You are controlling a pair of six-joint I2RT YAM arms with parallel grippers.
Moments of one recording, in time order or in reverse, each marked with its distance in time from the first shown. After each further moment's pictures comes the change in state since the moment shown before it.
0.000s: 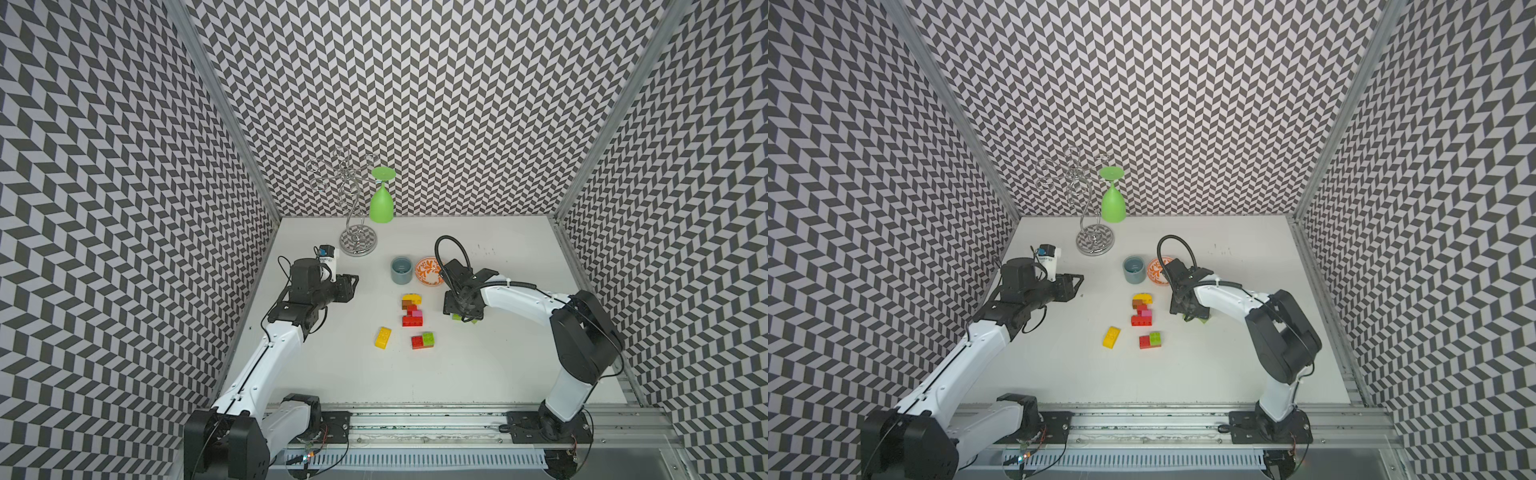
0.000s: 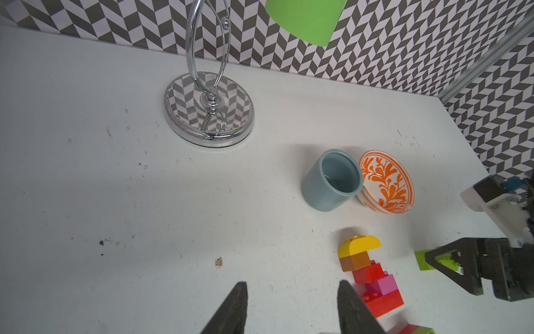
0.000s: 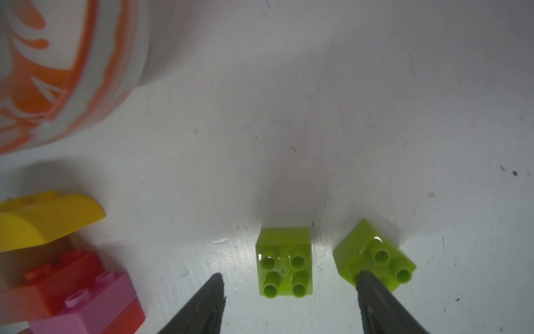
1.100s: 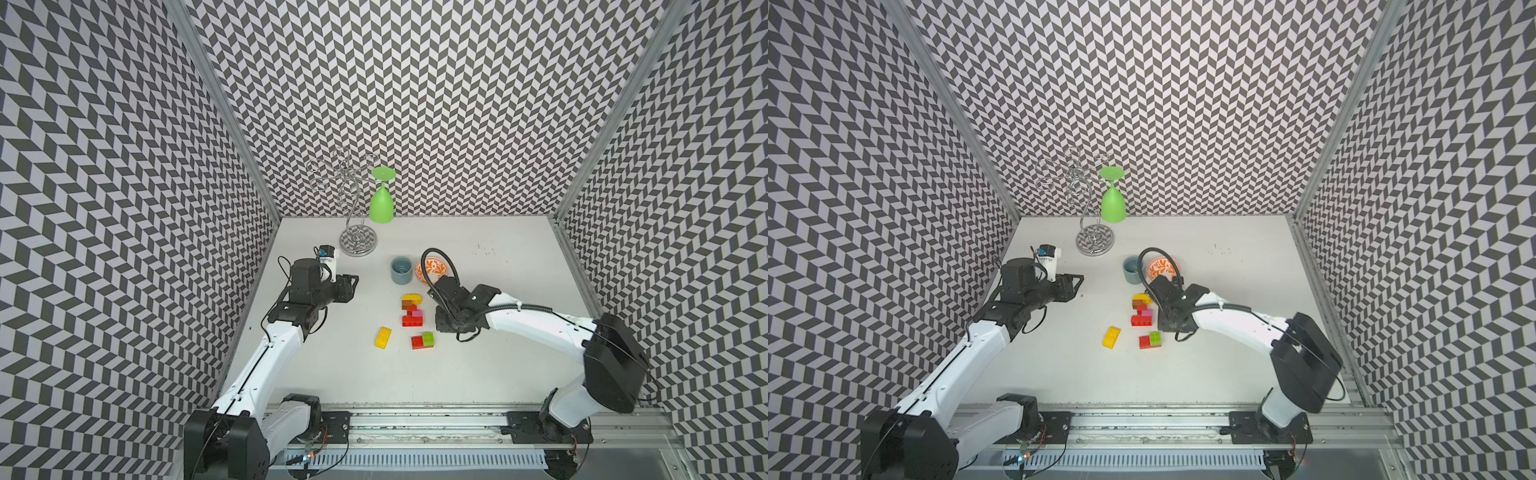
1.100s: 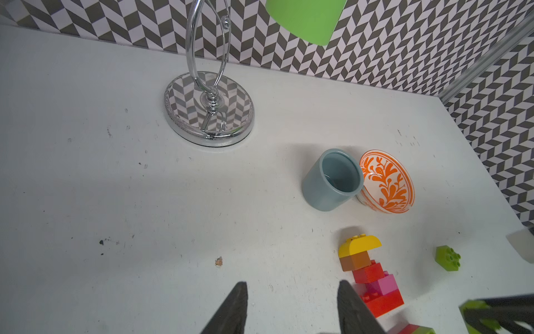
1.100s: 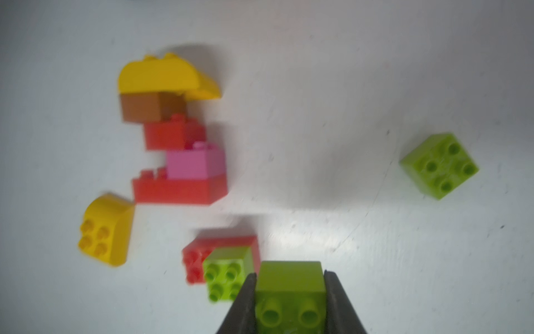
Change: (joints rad) left arm 0.000 0.000 -0.001 0.000 0.000 0.000; right arm 0.262 -0.228 -0.084 -0.056 -0.029 0.087
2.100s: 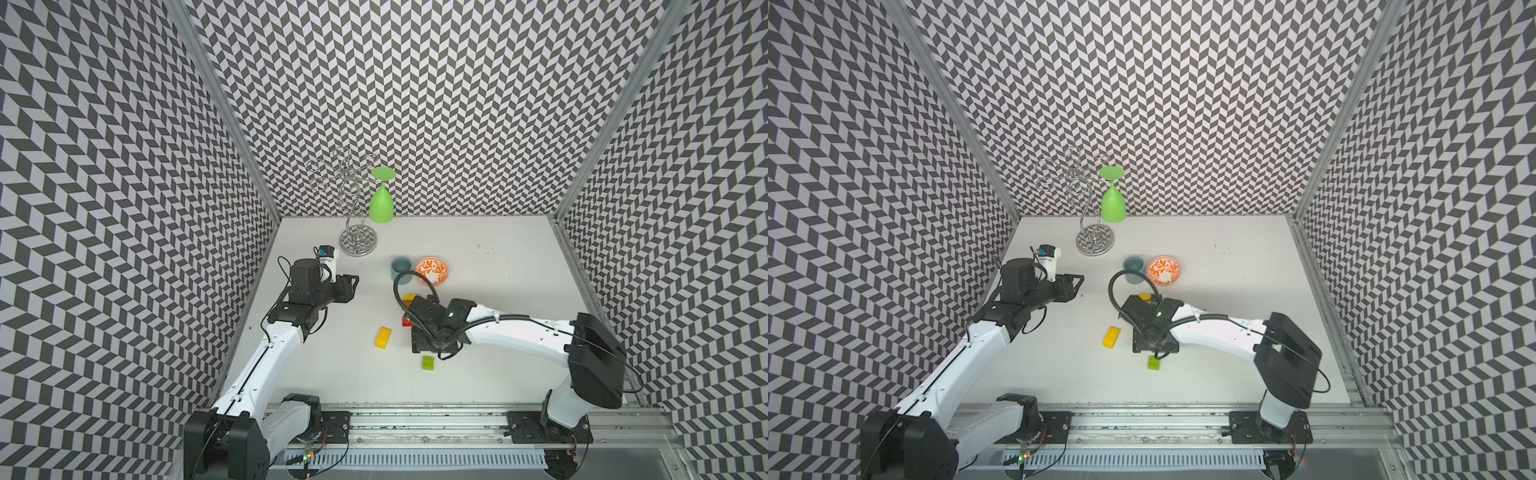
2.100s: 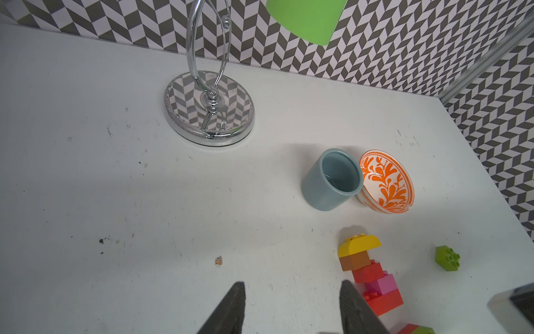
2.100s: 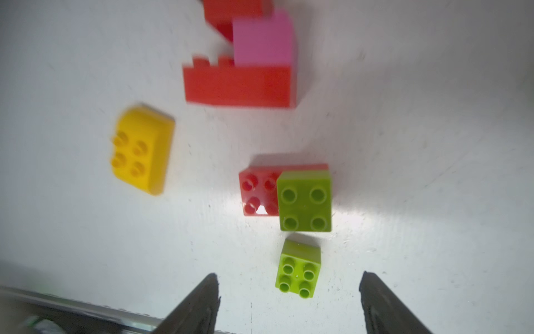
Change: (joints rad) left arm 0.000 -0.004 -0.003 0.000 0.000 -0.003; right arm 0.089 0.082 0.115 -0.055 -0.040 0.133
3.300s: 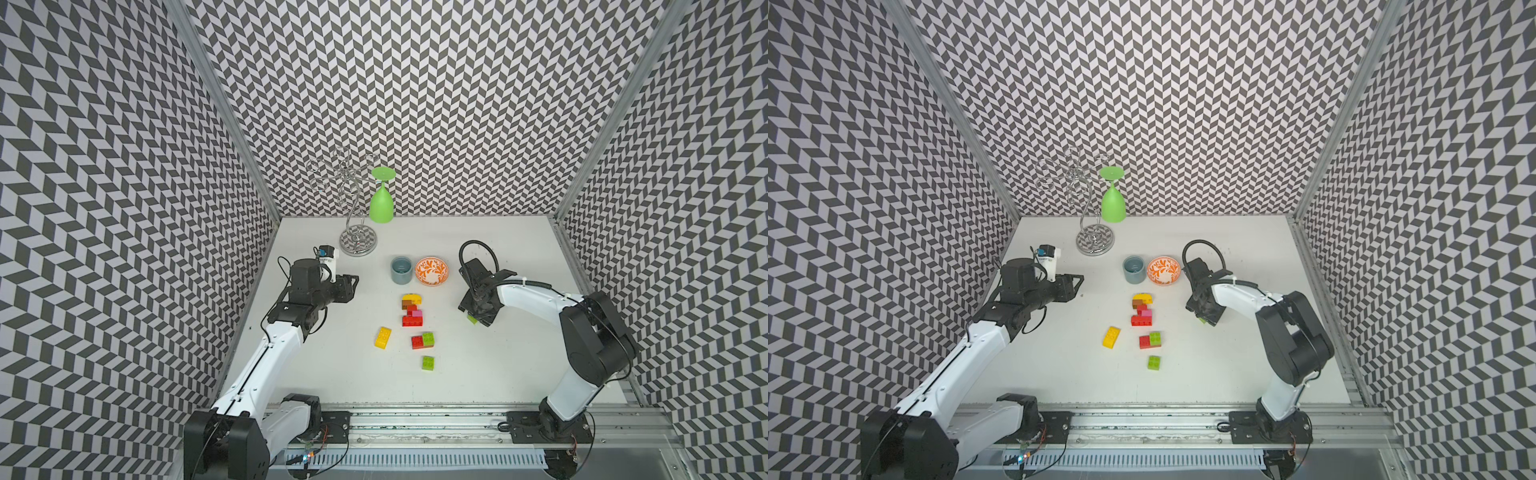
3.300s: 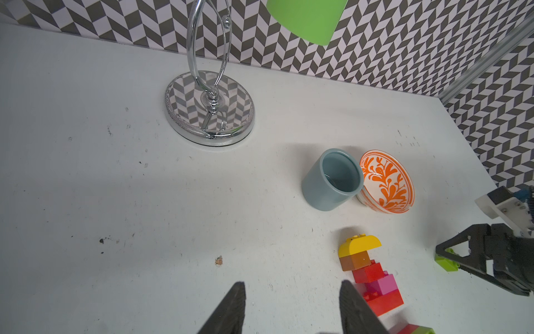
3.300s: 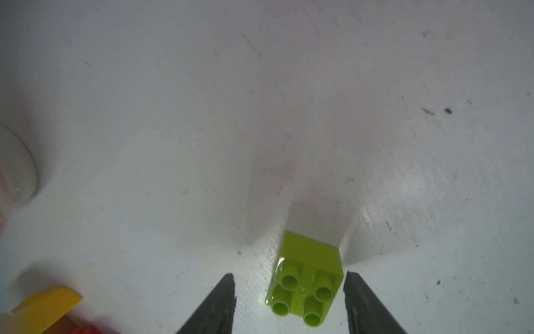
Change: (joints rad) left arm 0.002 0.000 0.000 0.000 0.000 0.000; right arm -0.495 0.081 -0.161 0.150 -0.027 0.073
